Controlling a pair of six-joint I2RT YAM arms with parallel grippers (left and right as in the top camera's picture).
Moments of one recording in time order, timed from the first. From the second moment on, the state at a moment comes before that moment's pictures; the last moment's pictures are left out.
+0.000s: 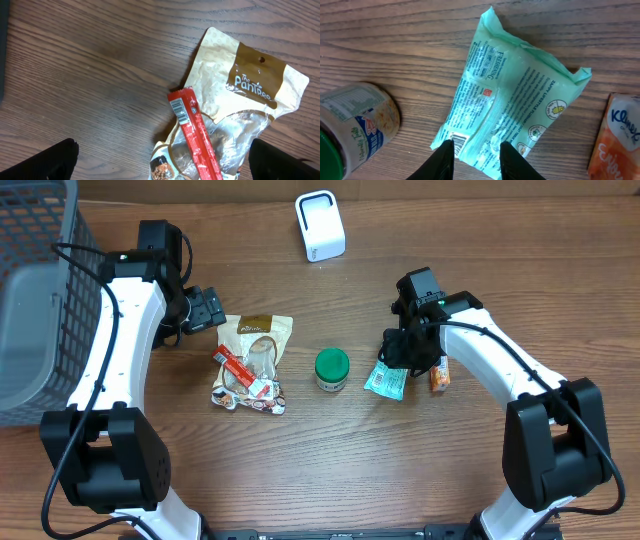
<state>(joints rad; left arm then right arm) 0.02 1.83 1.61 -1.17 -0.06 -0.39 0.31 1.84 1.27 -0.86 -0.16 0.31</state>
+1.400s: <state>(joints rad) 0.02 1.83 1.61 -1.17 -0.06 -0.39 0.31 1.81 1.21 -0.68 -0.22 0.35</state>
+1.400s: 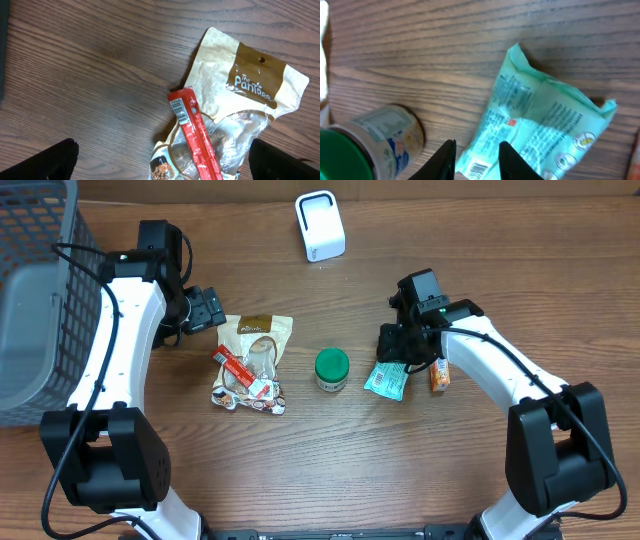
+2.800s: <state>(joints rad) 0.02 1.83 1.61 -1.17 -0.06 -0.39 0.38 1.76 1.17 -0.83 -0.20 0.33</state>
